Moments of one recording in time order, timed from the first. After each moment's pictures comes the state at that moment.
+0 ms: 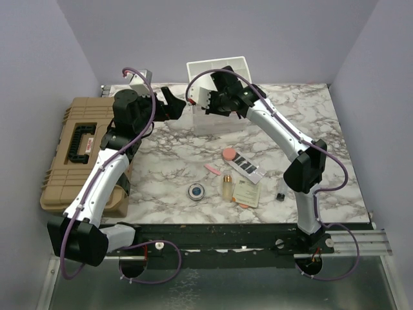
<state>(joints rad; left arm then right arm) -0.24 1.21 1.15 -0.09 0.25 -0.40 0.66 2.07 2.16 -0.88 -0.03 -0.92</state>
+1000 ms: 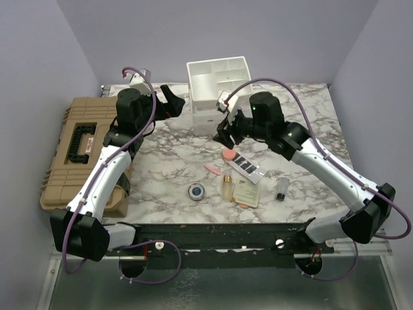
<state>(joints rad) -0.24 1.25 1.15 -0.08 0.20 -0.45 0.71 1.43 1.47 -0.47 -0.28 -0.34</state>
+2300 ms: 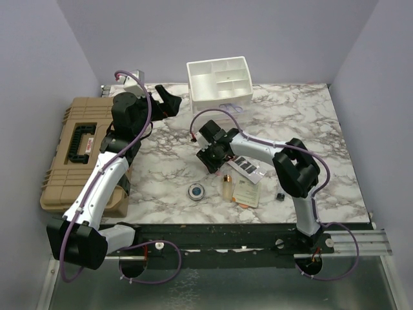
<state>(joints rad) -0.24 1.19 1.12 -0.04 0.13 -0.48 0.79 2.05 1.50 -0.60 -0.10 -0.08</state>
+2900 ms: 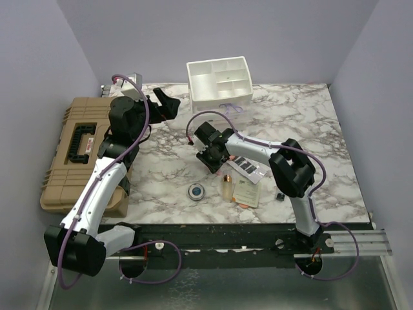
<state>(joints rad) -0.24 1.14 1.08 -0.04 0.13 -0.48 0.81 2.10 1.57 -0.69 -0.03 -0.11</state>
